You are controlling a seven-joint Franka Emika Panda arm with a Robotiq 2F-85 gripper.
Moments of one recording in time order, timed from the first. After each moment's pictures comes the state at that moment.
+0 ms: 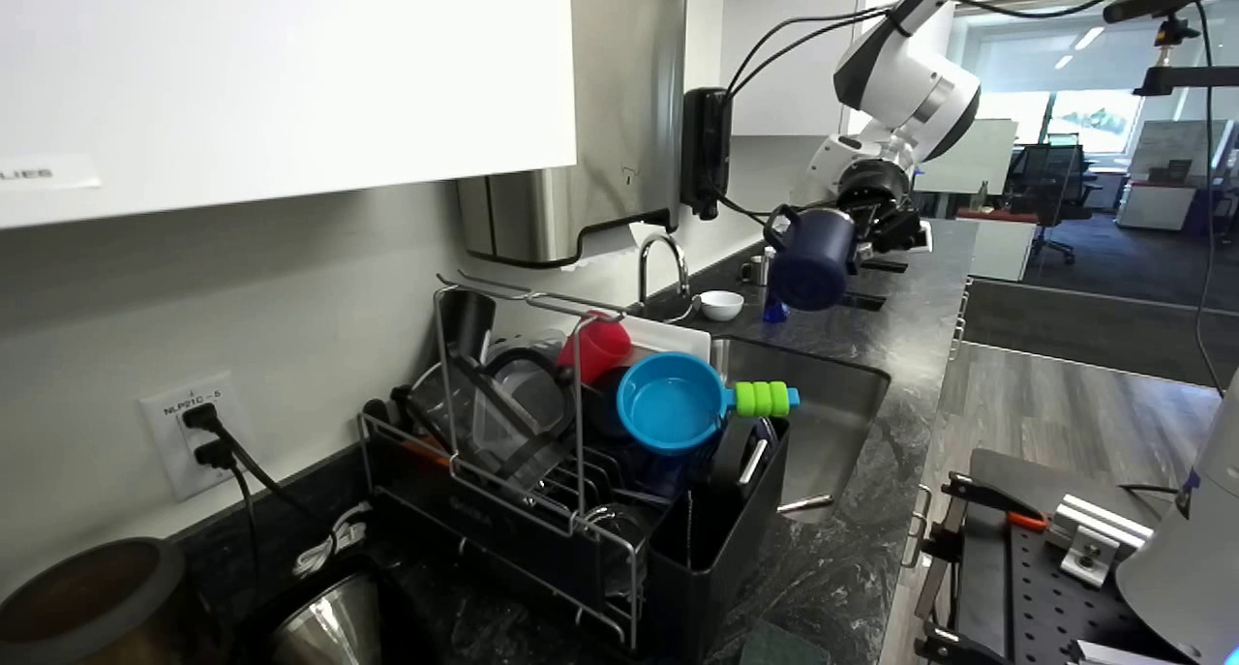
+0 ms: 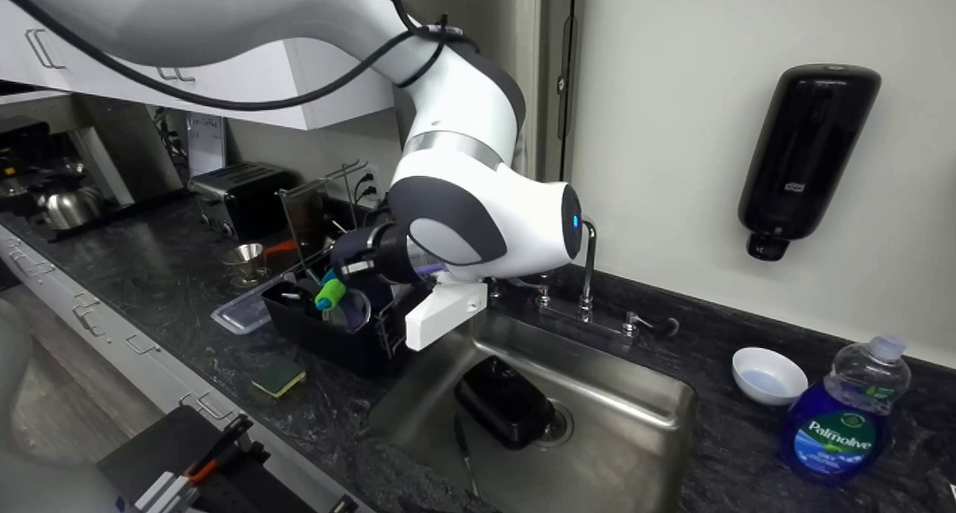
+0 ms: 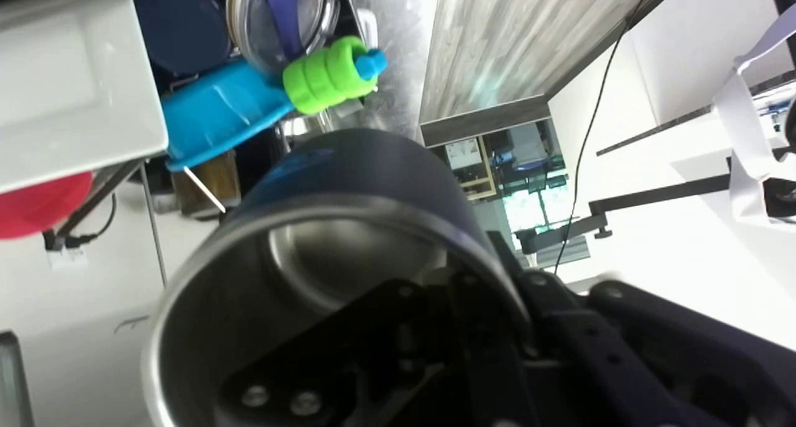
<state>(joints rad) -0.40 0.01 -0.27 -2.34 0.75 1.41 -2.33</state>
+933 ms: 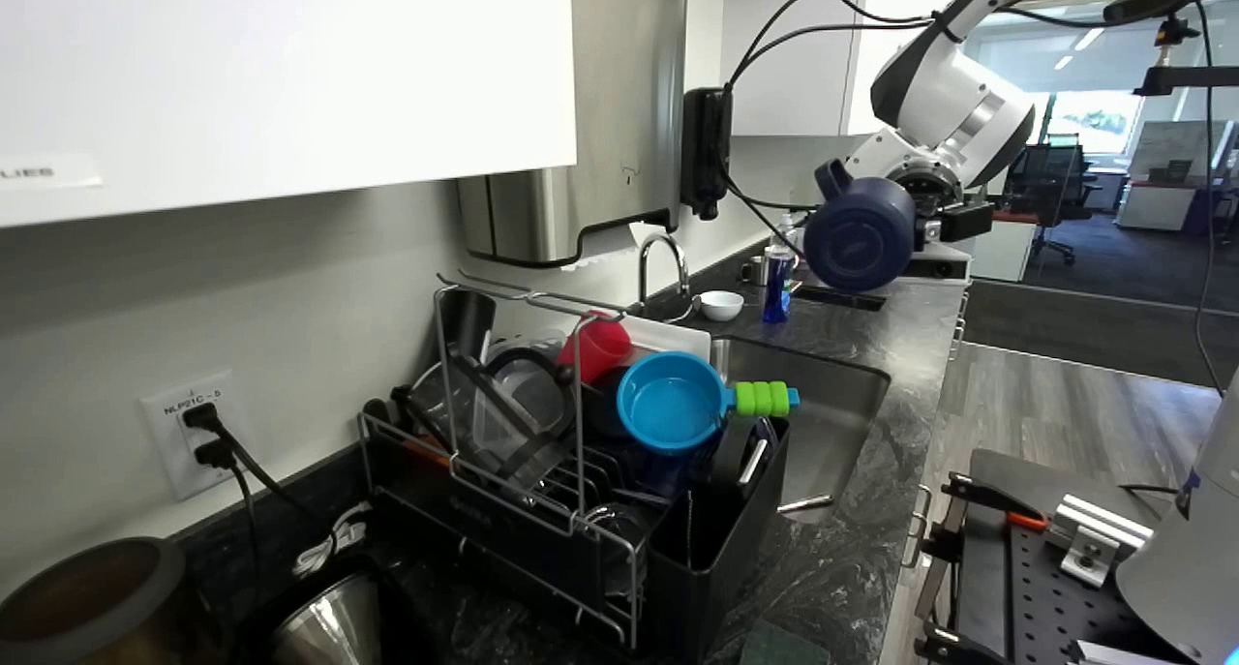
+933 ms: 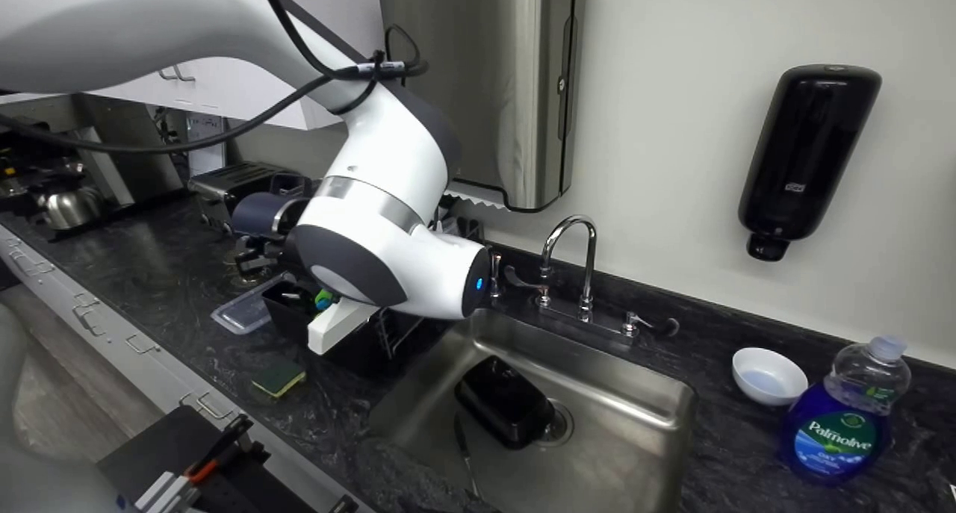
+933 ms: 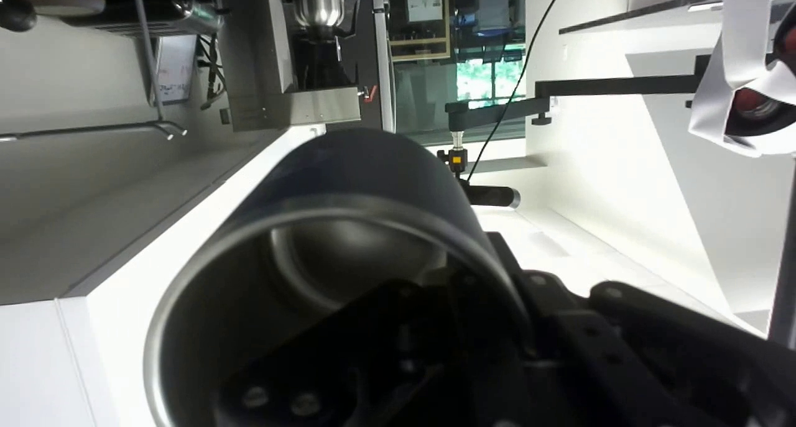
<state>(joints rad) -0.35 -0.16 -0.30 -2.61 0.88 1.24 -2.52</state>
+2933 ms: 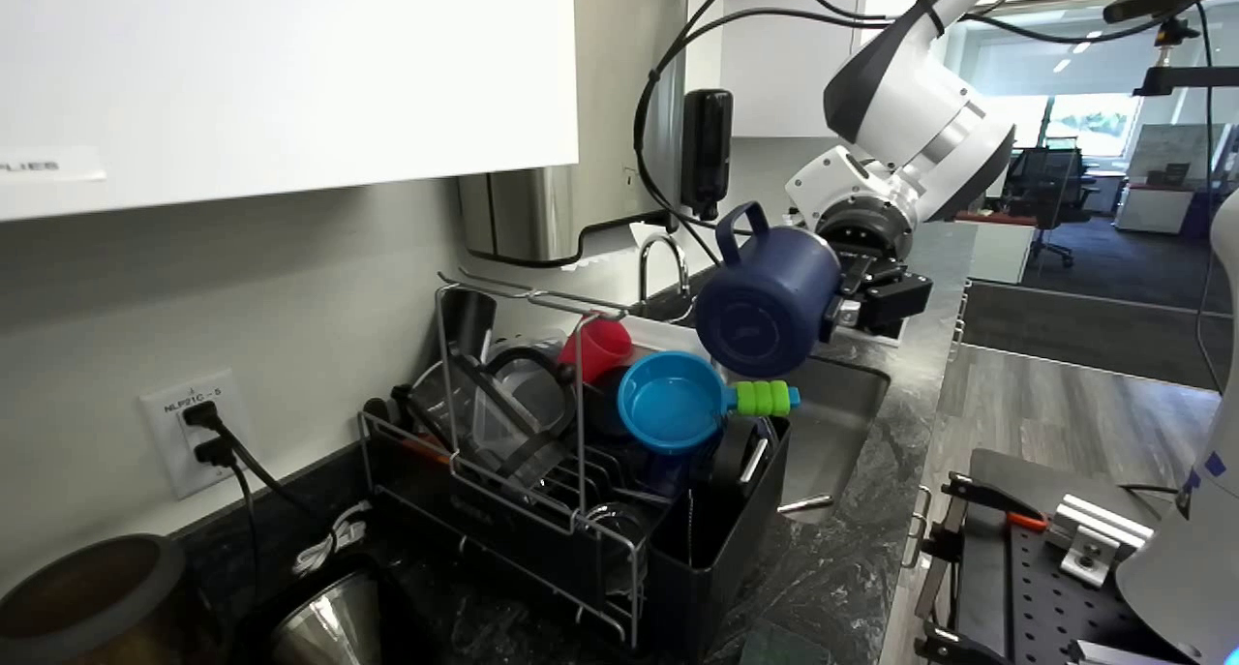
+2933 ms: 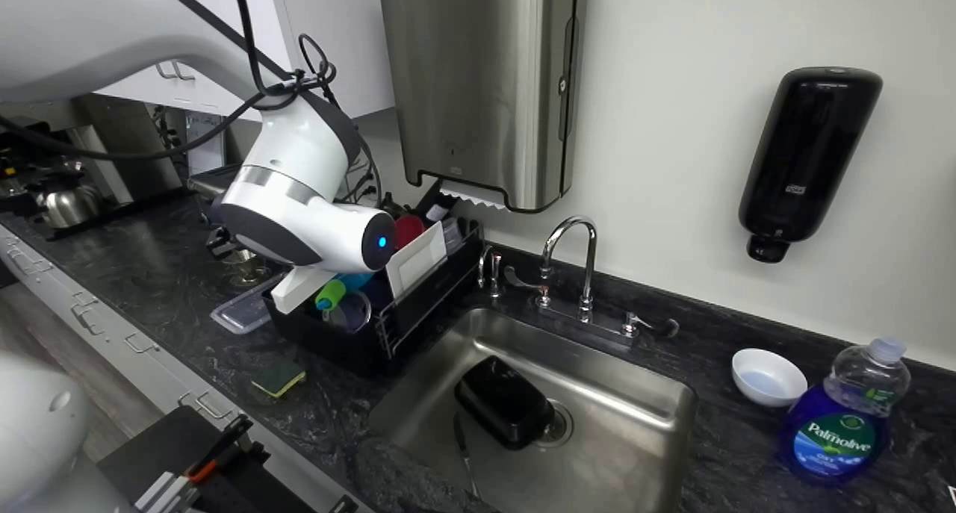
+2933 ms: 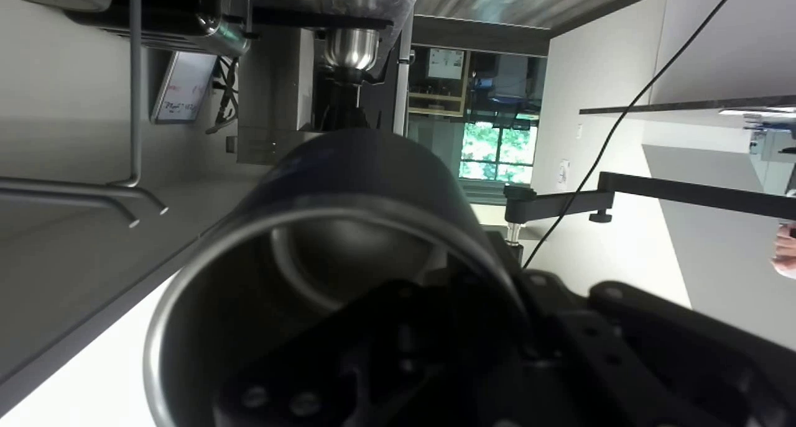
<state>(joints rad) 0.35 -0.28 -0.51 -2.77 1.21 1.71 -2.60</state>
